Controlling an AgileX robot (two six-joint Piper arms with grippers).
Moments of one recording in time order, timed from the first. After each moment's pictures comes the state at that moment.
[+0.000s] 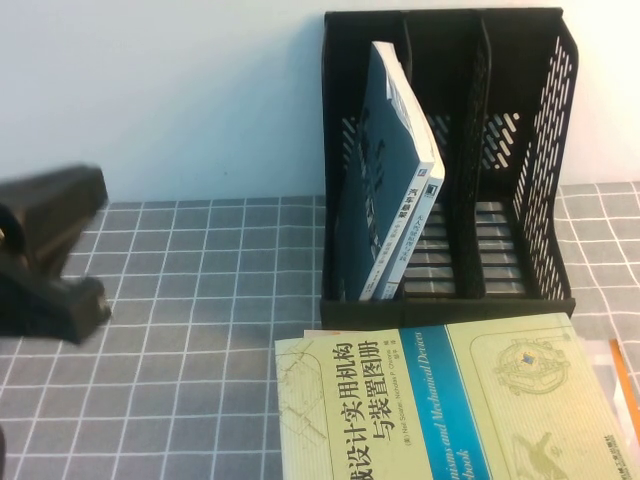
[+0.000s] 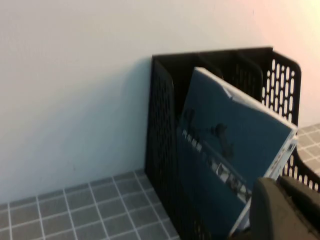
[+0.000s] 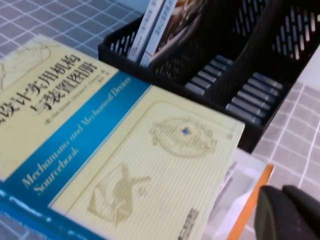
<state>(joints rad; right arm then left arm) 0.20 0.38 -0.45 0.40 0.68 -0.61 -0.67 0.73 -0.82 0.60 0.38 -0.76</state>
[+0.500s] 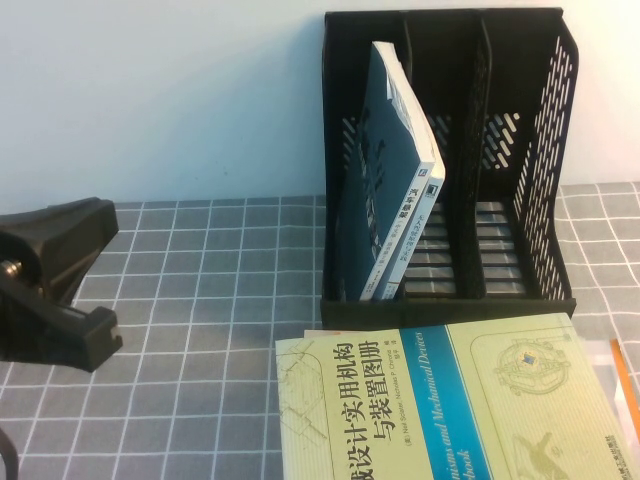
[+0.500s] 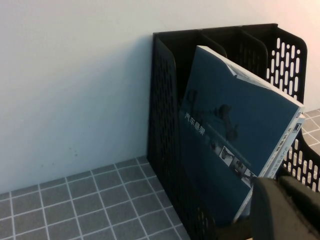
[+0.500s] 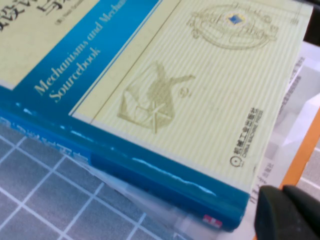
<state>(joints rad) 0.20 0.34 -0.21 0.48 0.65 -0.60 -0.67 0.72 -0.76 0.60 0.36 -0.76</state>
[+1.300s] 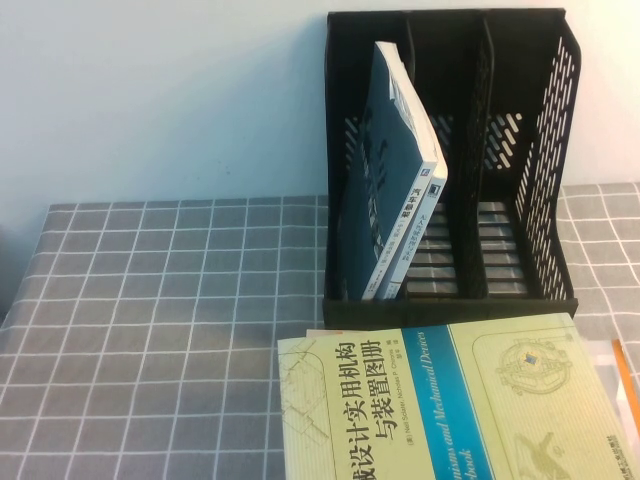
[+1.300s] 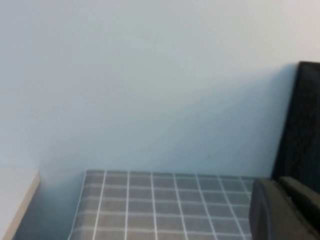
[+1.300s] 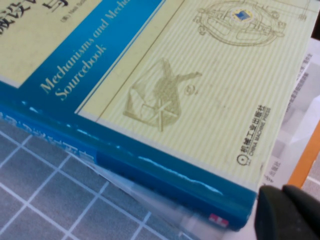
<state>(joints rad) 0.20 0.34 -0.20 0.49 0.65 -0.60 -0.31 0.16 -0.37 0.63 0.36 -0.77</state>
